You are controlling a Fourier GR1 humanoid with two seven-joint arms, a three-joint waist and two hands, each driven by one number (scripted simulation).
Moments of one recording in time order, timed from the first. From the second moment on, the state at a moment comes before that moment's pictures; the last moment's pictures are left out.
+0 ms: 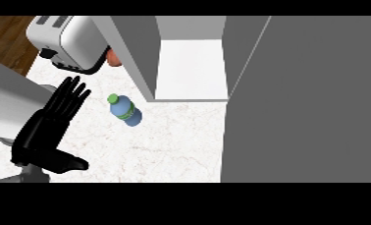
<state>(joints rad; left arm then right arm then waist) -0.02 0.19 0.19 -1.51 0.35 -0.46 -0.02 0.60 -0.03 0.20 -2.26 -0.23 0.23 -0.08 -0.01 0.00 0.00</state>
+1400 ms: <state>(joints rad) -0.45 0.25 0.25 -0.43 0.11 -0.55 -0.52 0.67 -0.06 0.23 -2.24 -0.22 0.27 -0.19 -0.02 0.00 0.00</state>
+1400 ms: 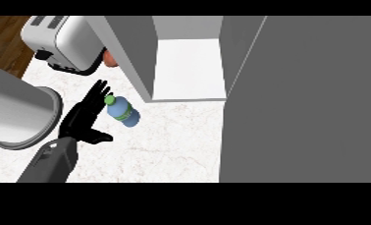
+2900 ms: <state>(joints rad) -0.57 0.16 0.27 -0.17 0.10 -0.64 -0.55 0.61 -0.04 0.26 -2.18 -0.21 0.25 -0.18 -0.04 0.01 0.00</state>
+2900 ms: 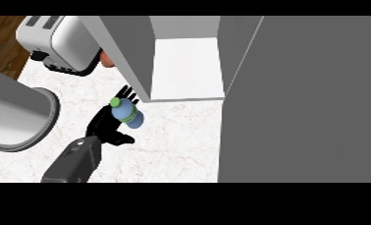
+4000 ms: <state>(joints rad) -0.47 0.15 0.32 -0.27 0.14 -0.55 -0.65 0.62 -0.05 0.24 -2.16 -0.22 0.25 -0.20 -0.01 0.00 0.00</state>
